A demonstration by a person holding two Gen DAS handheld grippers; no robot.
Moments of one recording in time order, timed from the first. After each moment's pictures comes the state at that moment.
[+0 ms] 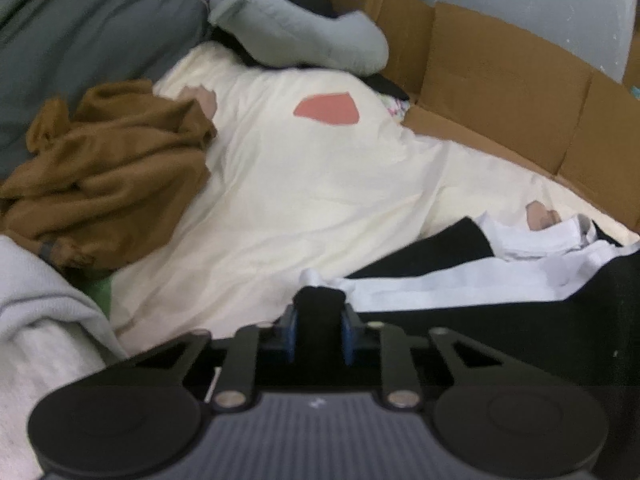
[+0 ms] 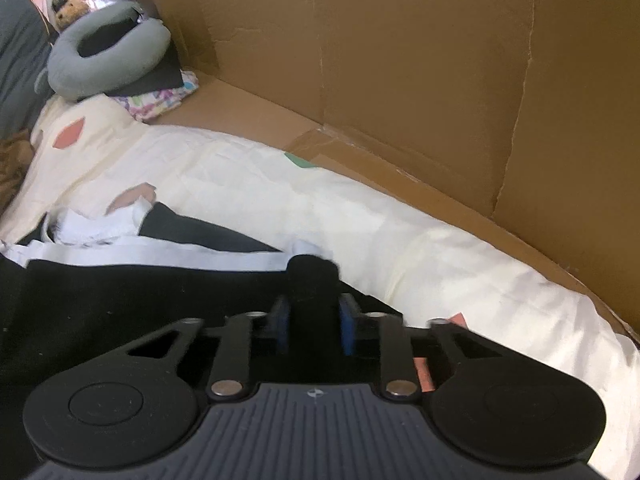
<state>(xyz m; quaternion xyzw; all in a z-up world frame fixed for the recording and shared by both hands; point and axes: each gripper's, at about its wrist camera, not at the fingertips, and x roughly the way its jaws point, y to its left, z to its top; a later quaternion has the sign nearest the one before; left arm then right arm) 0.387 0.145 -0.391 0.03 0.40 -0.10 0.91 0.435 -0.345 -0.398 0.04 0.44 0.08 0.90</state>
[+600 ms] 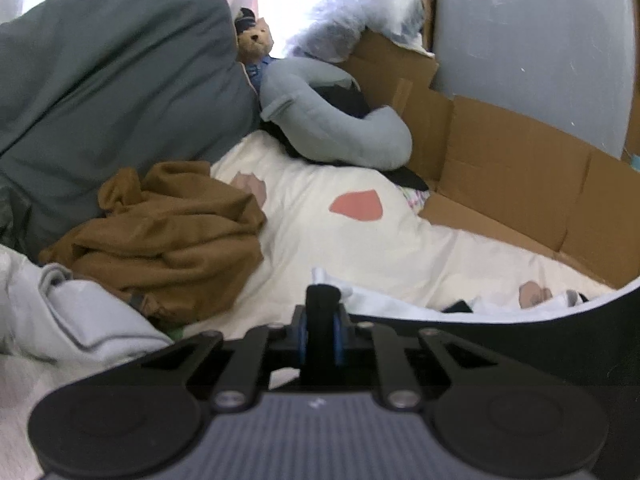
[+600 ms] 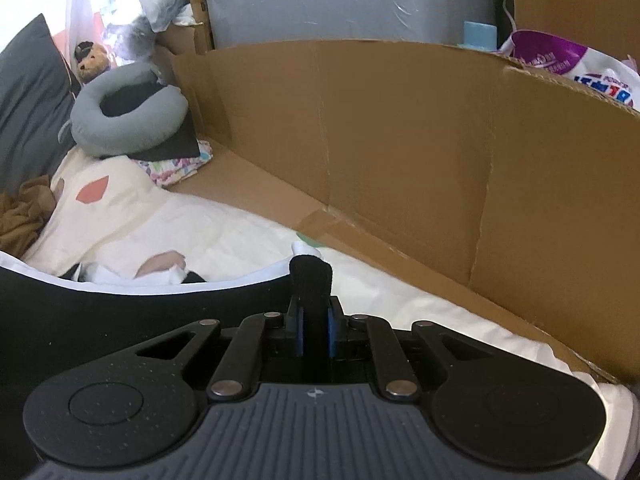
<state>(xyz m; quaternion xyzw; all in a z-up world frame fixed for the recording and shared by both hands) 0.356 0.160 -0.334 0.00 0.31 -0.05 0.95 0.411 -0.343 -0.342 0.04 0.35 0.07 0.93</state>
